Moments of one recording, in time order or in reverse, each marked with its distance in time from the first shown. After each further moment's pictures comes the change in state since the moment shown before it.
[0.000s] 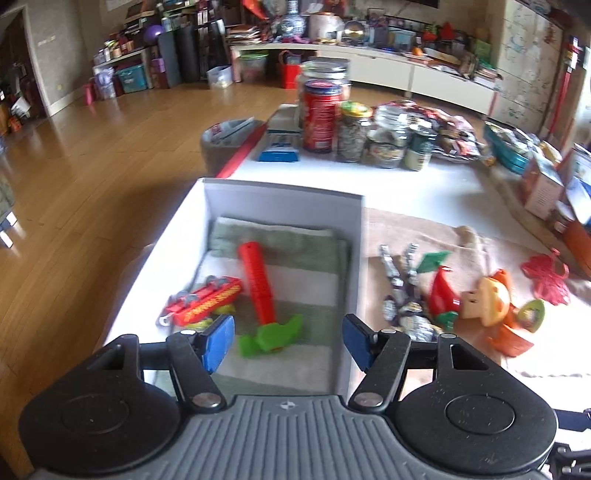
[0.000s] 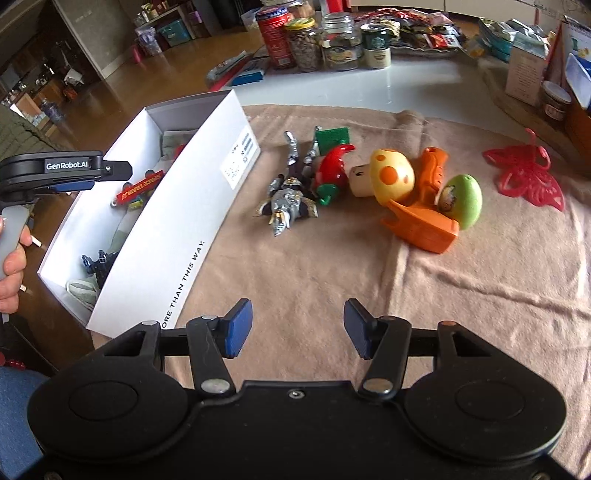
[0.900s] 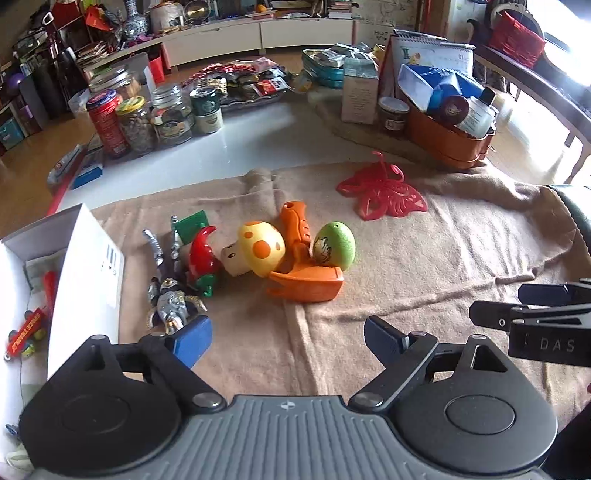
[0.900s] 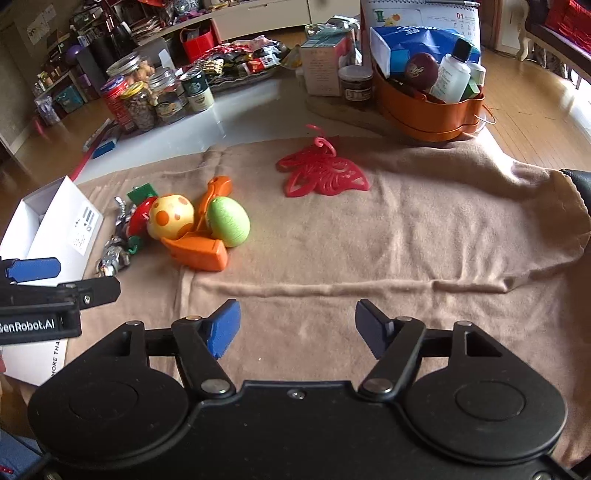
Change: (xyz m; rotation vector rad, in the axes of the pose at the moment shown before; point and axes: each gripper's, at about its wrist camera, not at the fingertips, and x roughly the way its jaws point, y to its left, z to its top) left arm 0.000 -0.236 -0.038 0.346 0.089 -0.221; right arm -0.052 -0.153 -0.012 0.239 -0.095 -0.241
